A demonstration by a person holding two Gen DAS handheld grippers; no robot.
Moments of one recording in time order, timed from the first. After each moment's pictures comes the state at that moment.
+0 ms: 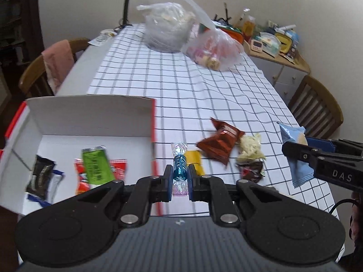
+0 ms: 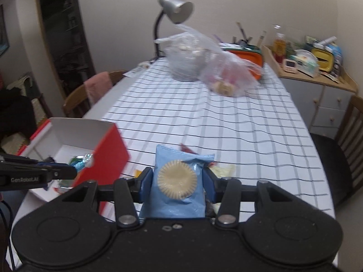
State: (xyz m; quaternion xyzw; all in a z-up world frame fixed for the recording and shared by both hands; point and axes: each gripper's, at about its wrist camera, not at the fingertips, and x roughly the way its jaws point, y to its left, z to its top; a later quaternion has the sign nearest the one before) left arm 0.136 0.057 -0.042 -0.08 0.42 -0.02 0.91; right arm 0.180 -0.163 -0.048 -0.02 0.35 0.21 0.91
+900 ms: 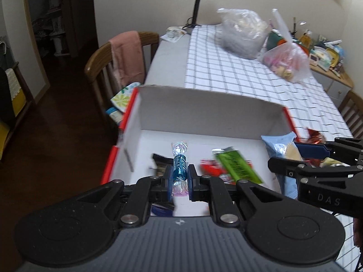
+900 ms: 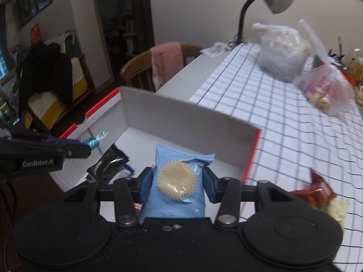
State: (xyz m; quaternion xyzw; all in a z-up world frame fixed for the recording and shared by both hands) left arm 0.117 0.243 -0.065 -0.07 0.42 0.07 0.90; right arm 0.182 0.064 -0.083 -0.10 0.38 0.31 0.86
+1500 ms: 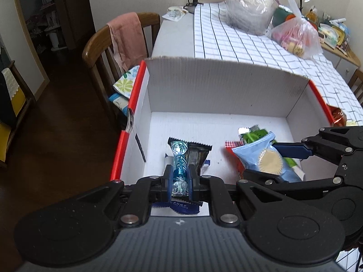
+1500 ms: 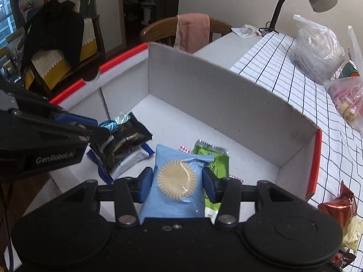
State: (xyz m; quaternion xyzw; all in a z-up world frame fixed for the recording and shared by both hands) left arm 0.134 0.259 -0.104 -0.04 0.46 0.07 0.88; right arm 0.173 0.131 -0.128 -0.19 0.41 0.33 0.83
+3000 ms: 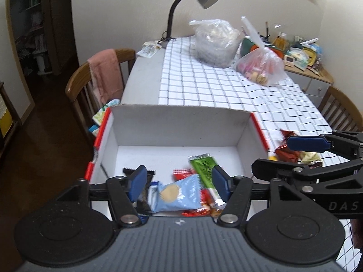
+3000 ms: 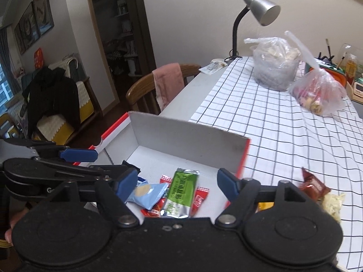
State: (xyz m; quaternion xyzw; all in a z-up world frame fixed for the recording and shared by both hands) left arm 0.109 0.203 -0.040 -0.05 0.39 0.02 0.92; right arm 0.156 0.019 -0.043 -0.04 0.35 0.32 0.88
